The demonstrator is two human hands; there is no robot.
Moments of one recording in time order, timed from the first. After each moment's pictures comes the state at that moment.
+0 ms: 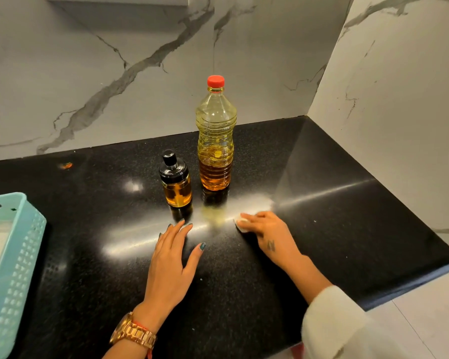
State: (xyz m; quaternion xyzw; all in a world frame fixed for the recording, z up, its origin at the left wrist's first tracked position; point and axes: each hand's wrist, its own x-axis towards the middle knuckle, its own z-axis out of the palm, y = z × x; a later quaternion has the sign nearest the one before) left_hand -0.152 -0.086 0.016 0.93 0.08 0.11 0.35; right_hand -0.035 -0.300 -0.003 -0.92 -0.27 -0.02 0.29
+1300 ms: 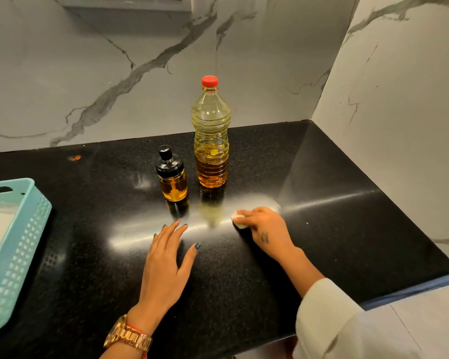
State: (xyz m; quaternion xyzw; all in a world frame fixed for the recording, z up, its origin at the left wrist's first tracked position) left_hand -0.171 -0.117 0.021 0.93 0.12 0.13 0.34; right_hand -0.018 -0.315 -0.005 -0.91 -0.31 -0.04 0.26
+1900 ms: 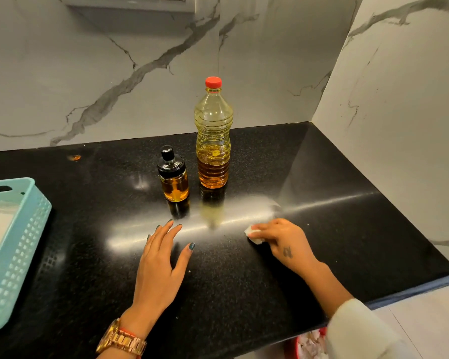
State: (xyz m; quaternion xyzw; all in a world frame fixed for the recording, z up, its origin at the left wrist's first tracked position) left_hand -0.175 -0.107 0.022 0.92 0.14 0.15 0.35; right_hand -0.034 -0.354 -0.005 -0.90 -0.34 -0.06 0.27
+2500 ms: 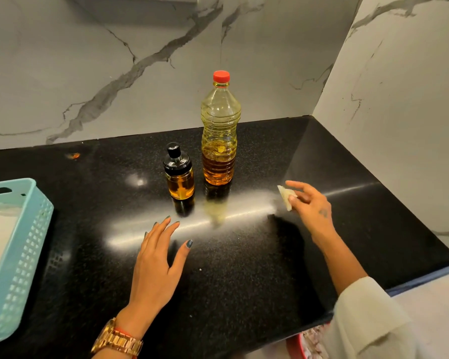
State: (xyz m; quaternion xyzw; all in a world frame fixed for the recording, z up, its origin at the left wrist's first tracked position) left_hand -0.181 -0.080 0.027 0.92 0.13 0.13 0.36; right_hand -0.014 -0.350 0.049 -0.83 -0.02 -0.01 0.56
